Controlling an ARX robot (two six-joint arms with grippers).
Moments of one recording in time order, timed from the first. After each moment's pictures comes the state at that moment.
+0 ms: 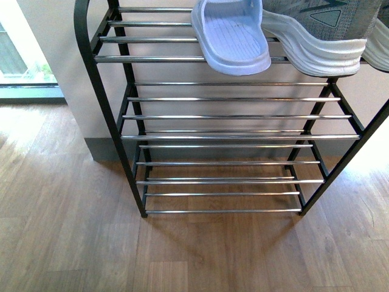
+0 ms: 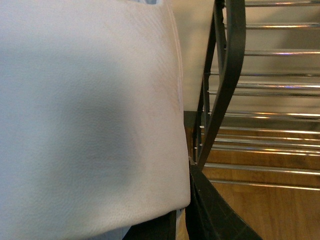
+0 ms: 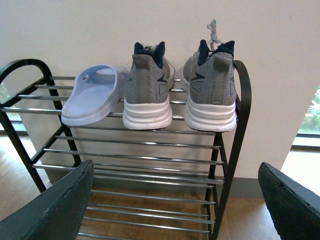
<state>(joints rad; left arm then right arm) -0.40 1.10 0.52 0.08 -0.42 -0.18 0.00 0.01 0.02 0.00 0.00 0.00</state>
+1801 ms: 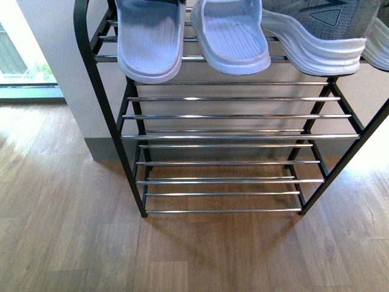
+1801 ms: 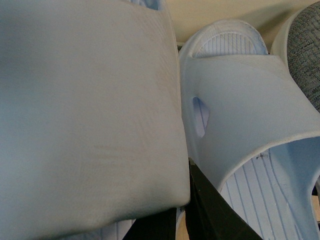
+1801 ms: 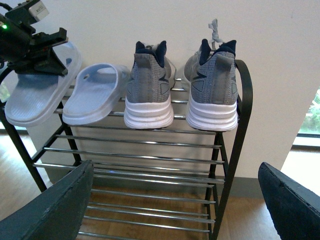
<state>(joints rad) -0.44 2.09 1.64 -0.20 -0.06 -0.41 0.00 0.01 0.02 0.00 0.00 0.00</state>
